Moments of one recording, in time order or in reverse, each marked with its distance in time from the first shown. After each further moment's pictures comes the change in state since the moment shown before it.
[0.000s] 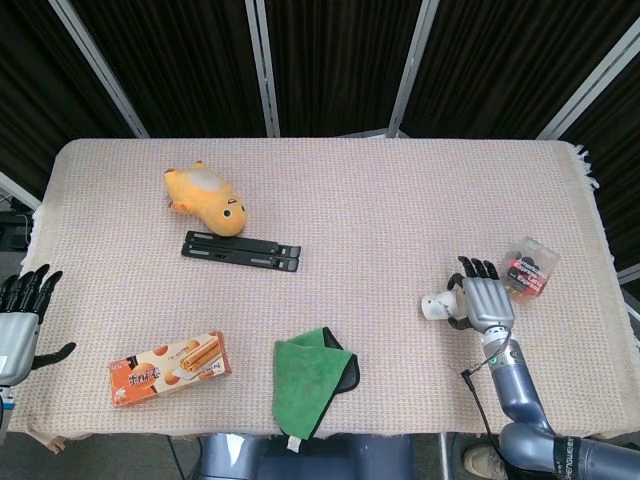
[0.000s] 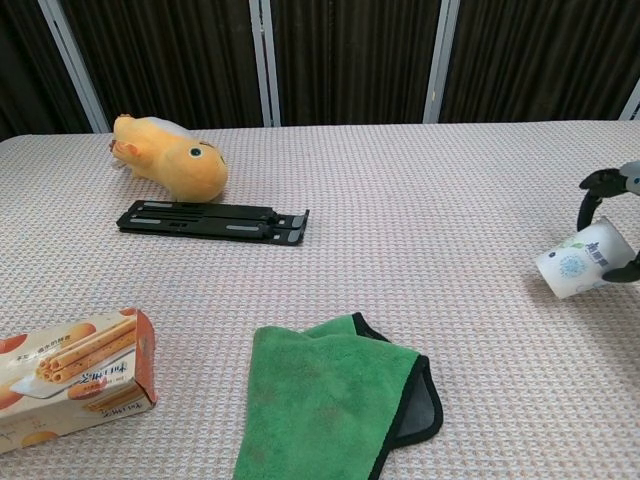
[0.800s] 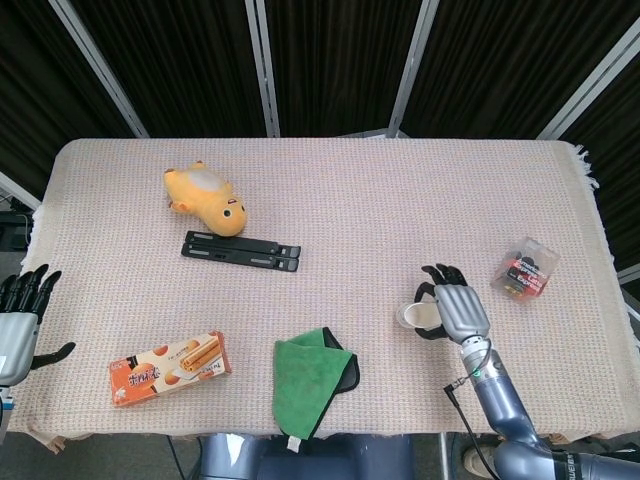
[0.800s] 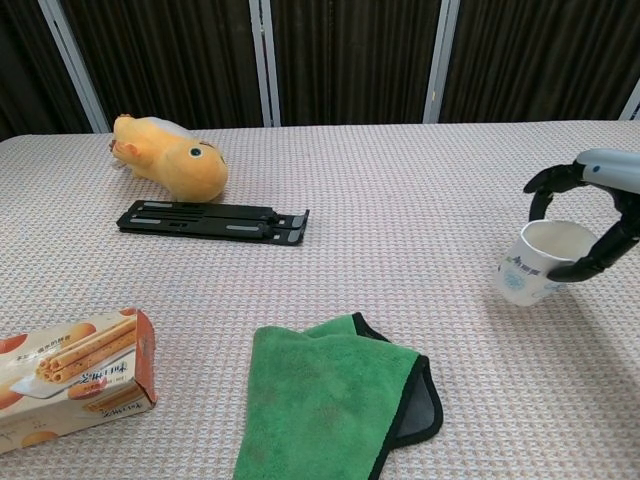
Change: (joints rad) left arm 0.001 -0.001 0.000 0.004 0.001 0.001 -0.004; right arm -0.024 0.009 0.041 -0.165 -0.076 -0.028 0.063
